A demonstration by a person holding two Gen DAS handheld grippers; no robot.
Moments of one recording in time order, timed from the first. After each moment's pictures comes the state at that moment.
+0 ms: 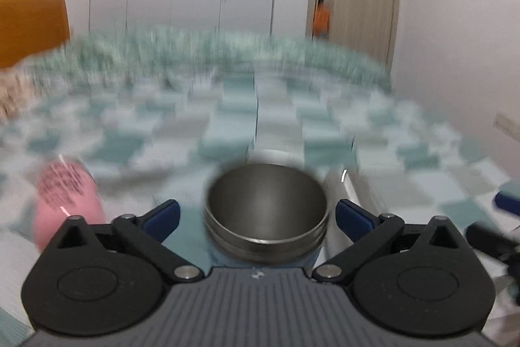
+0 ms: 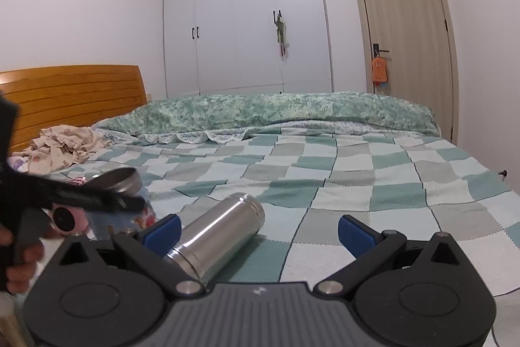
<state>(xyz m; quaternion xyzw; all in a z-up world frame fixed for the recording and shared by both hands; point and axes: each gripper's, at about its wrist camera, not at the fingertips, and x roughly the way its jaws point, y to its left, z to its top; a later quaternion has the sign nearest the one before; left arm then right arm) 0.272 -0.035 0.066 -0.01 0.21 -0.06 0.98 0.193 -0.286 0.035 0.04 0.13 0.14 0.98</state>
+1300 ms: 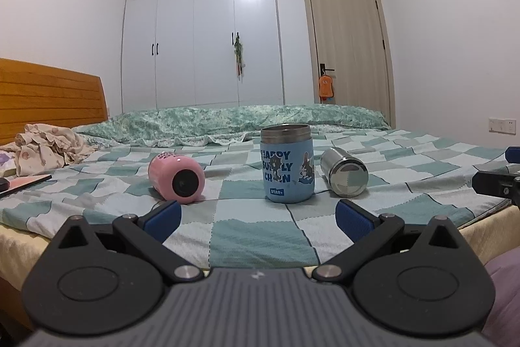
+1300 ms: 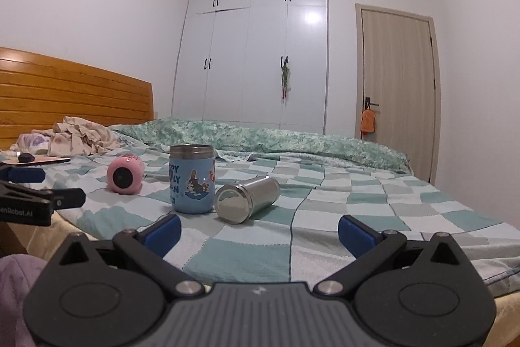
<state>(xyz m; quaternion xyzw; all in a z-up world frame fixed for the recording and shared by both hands) 0.025 -0.009 -0.002 0.04 0.07 -0.02 1.00 -0.022 -0.261 -0.011 -0.03 0.04 0.10 0.99</state>
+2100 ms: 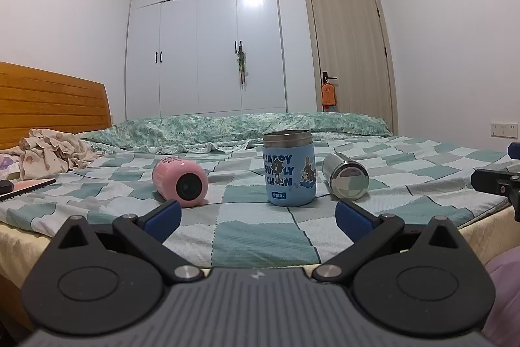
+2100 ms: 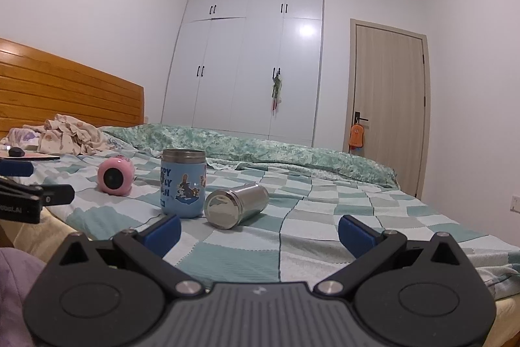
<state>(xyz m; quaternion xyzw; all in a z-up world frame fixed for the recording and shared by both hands) 0.017 -0.008 -0.008 0.04 0.05 -0.01 1.00 -0.028 -0.255 -0.014 -0.05 0.03 0.08 1.00</state>
